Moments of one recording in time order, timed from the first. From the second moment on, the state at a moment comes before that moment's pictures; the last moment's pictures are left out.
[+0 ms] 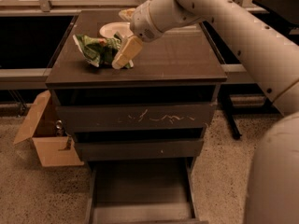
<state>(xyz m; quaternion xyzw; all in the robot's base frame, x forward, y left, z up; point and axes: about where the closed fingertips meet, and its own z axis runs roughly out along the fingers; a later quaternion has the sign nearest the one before) 0.694 0.077 0.933 -0.65 0.59 0.18 0.44</state>
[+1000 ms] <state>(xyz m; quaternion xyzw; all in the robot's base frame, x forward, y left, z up) 0.746 0.131 0.896 -0.69 0.54 0.19 0.44</state>
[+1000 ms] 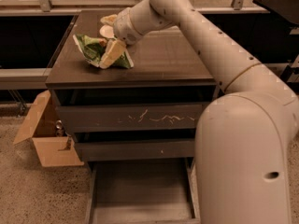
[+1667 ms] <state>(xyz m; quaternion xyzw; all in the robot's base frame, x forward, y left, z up) 0.762 0.140 0.865 -0.68 0.55 0.21 0.44</state>
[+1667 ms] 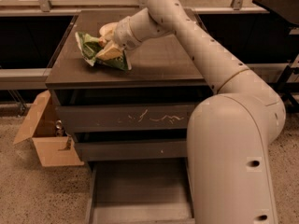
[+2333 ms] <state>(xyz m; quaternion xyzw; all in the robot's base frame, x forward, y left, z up) 0.722 0.097 0.925 -0.65 0.53 0.22 0.50</state>
